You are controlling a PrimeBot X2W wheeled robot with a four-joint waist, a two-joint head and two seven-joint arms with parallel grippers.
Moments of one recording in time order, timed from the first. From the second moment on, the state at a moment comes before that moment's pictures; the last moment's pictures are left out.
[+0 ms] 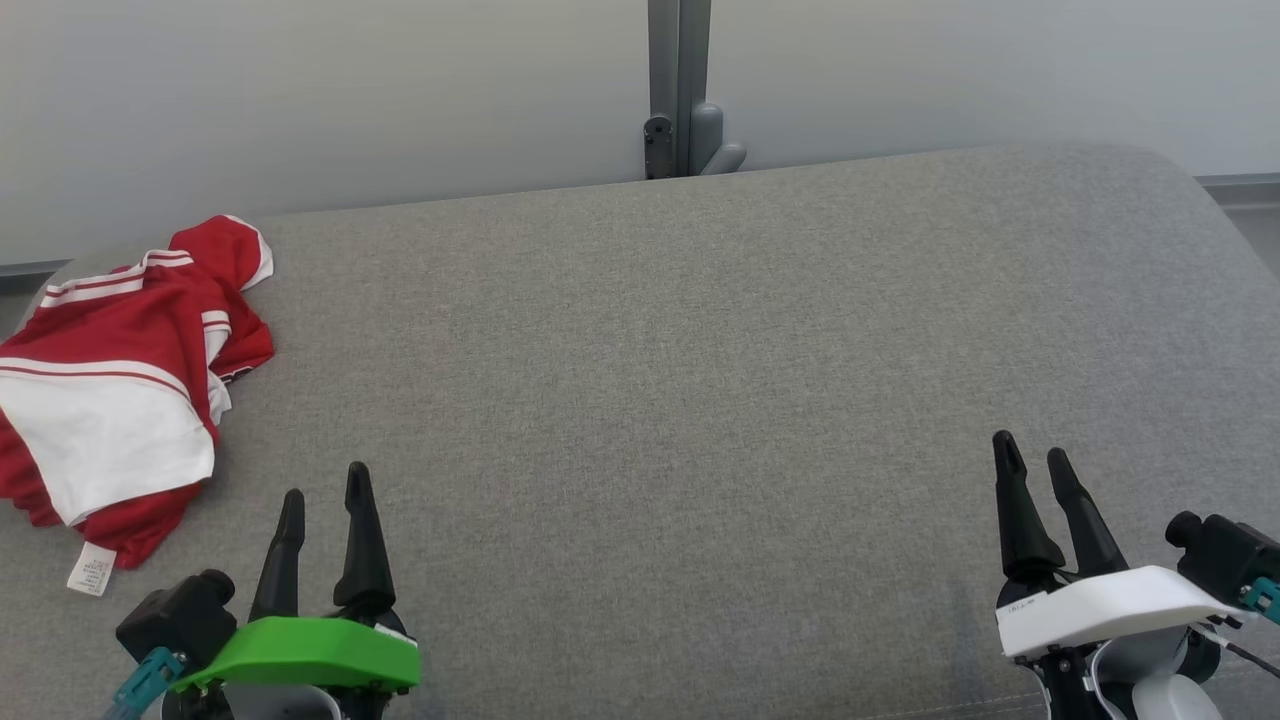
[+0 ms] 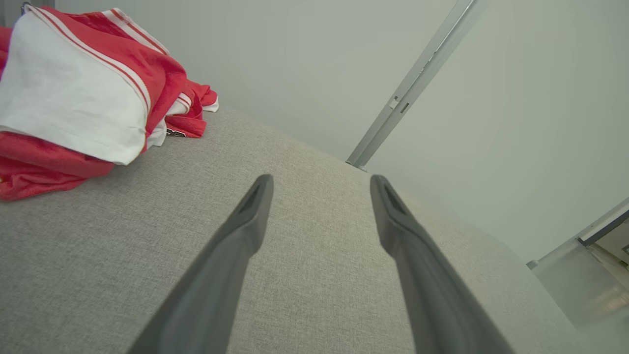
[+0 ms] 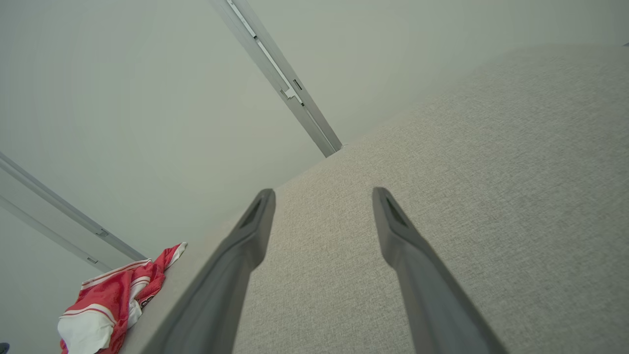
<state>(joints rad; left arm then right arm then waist) 0.01 0.04 -0.08 0.09 -0.63 0.02 -0.14 0.01 -0.04 -0.01 0.06 0.64 0.13 -0.12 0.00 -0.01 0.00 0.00</state>
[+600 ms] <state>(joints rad) 0.01 0.04 -0.09 0.11 -0.44 0.03 -0.19 0.02 -0.04 0.01 0.05 0.43 0.13 -0.17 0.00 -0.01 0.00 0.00</state>
